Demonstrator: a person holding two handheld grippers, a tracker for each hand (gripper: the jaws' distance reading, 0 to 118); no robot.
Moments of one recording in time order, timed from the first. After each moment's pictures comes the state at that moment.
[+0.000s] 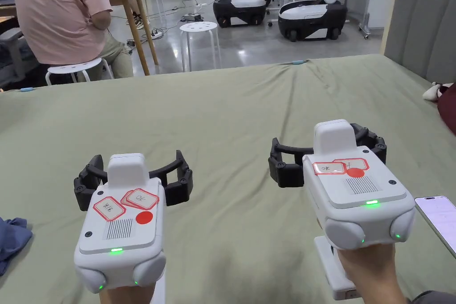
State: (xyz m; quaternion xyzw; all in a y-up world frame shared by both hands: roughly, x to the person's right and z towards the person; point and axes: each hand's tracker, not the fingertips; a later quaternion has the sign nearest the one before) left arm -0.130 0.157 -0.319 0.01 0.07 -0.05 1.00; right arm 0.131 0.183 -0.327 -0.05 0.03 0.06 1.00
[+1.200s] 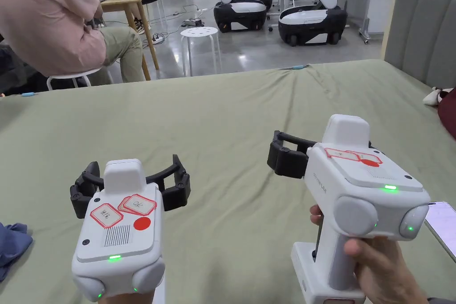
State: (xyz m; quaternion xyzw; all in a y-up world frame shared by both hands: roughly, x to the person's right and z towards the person) left arm -0.132 0.158 -0.318 0.01 0.08 -0.04 1.00; right arm 0.135 0.208 -0.324 -0.12 0.03 -0.12 0.99
